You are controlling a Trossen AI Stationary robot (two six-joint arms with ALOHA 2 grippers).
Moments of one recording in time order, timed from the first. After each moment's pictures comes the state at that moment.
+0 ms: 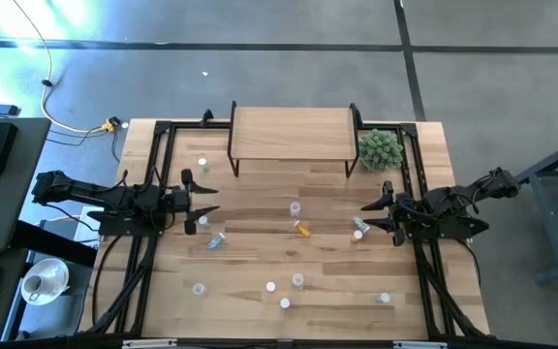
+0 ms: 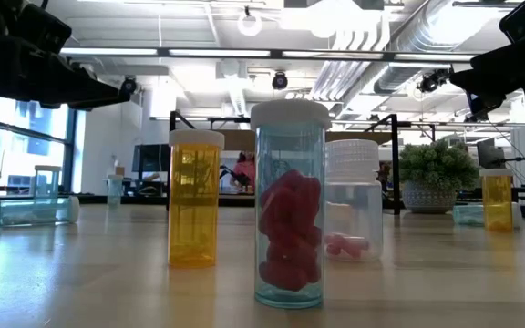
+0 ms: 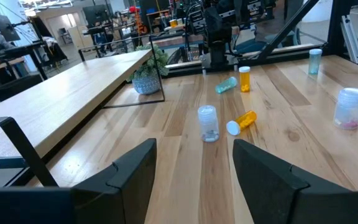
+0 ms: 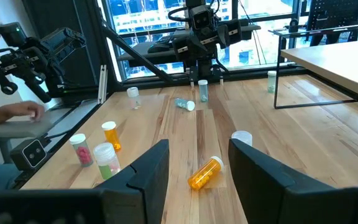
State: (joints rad) left arm -0.04 0.24 0.01 0.09 -0.32 0.16; right arm 0.37 0.01 0.07 -0.14 0.29 0.13
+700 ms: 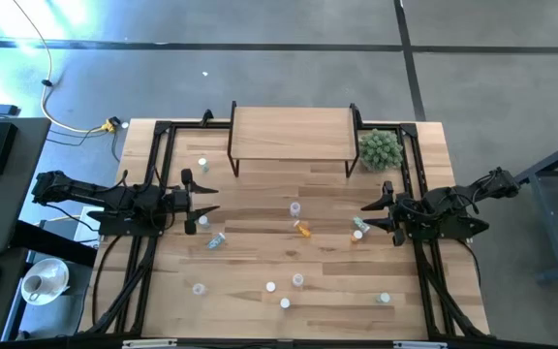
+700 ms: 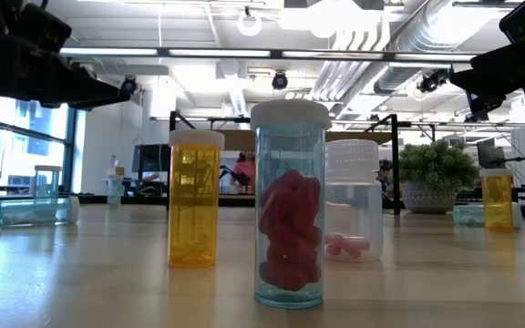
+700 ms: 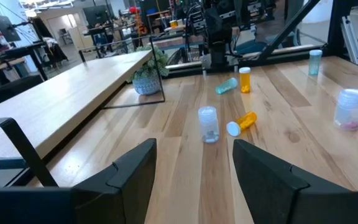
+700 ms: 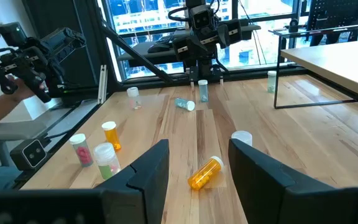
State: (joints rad) left arm -0.04 0.24 0.01 0.10 -0.32 0.16; right arm 0.37 0.01 0.07 -0.14 0.29 0.13
